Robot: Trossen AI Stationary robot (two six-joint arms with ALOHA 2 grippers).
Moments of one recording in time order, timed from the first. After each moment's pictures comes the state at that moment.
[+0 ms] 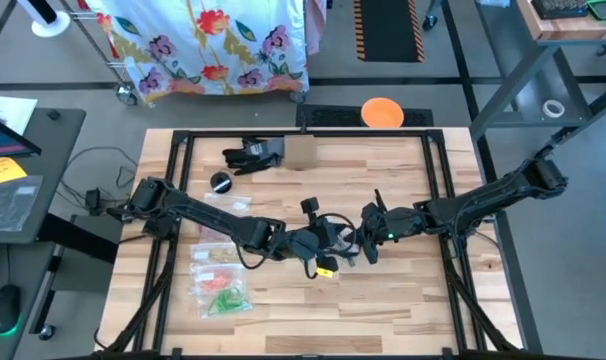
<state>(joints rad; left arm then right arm) -0.28 1.87 1.48 -0.03 -0.69 0.06 0.25 1.17 0.54 0.13 0.16 0.73</state>
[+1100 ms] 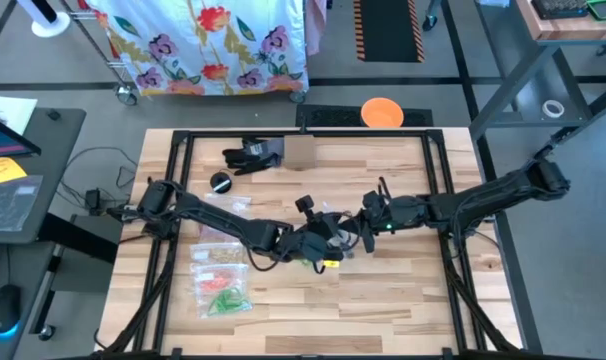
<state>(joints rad) -0.27 1.93 1.48 -0.06 -0.86 -0.05 0.17 1.15 0.54 0.29 0.16 0.70</state>
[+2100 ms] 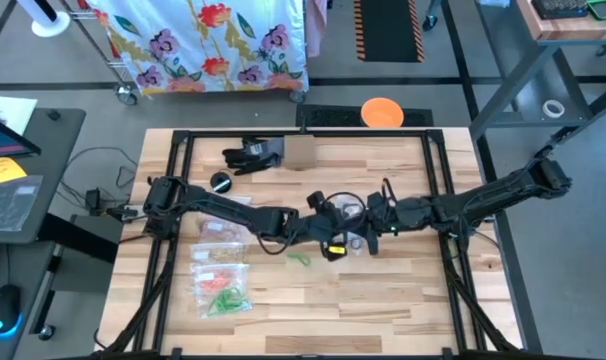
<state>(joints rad) -0.17 1.97 1.48 -0.04 -0.54 -0.15 0.22 1.11 0.54 0.30 0.22 0.64</state>
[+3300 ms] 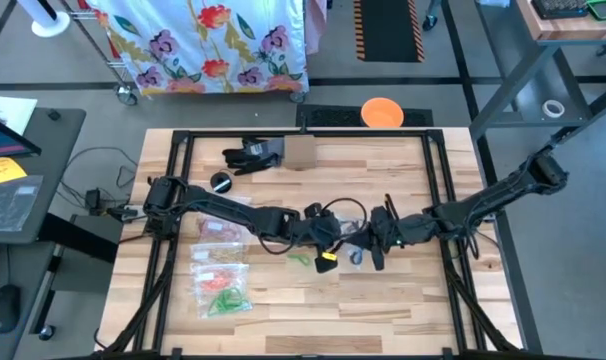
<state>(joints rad) -0.17 1.97 1.48 -0.24 -0.27 -0.29 0.36 1.10 0.55 0.18 0.34 0.68</state>
